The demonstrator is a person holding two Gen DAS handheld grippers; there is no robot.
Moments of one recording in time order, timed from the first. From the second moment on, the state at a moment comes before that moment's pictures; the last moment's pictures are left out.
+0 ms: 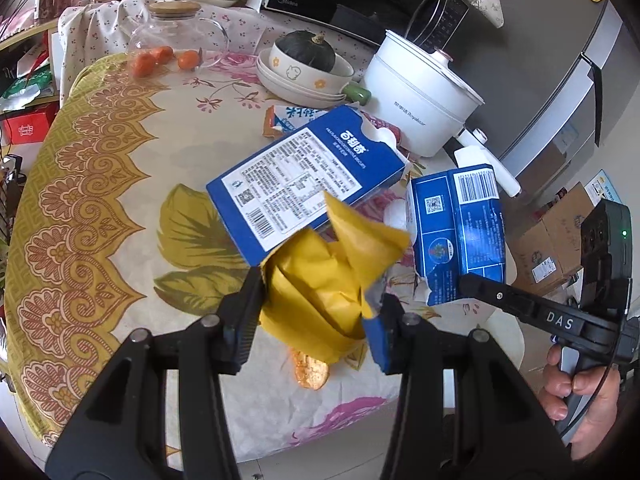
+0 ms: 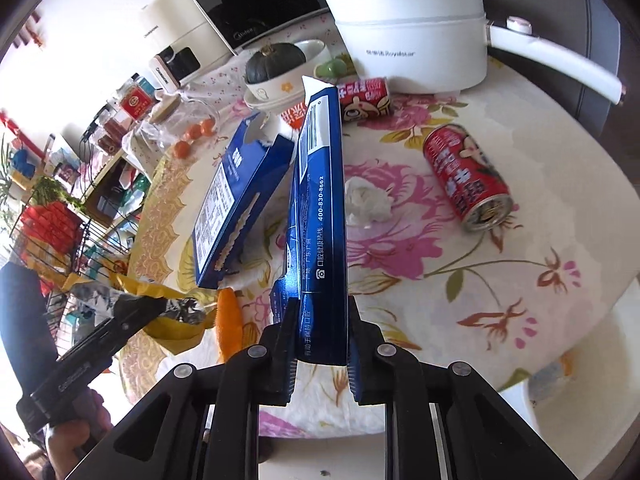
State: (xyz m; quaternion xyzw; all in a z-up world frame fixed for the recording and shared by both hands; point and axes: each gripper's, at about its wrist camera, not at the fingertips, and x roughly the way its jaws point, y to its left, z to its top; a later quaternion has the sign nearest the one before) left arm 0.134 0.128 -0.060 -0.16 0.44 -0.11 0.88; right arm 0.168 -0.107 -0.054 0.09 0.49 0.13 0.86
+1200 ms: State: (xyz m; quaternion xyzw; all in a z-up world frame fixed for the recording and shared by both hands) left arm 0.117 -0.091 -0.062 -0.09 0.43 -0.29 0.85; right arm 0.051 -0.349 -0.024 0.12 0.47 -0.02 0.88
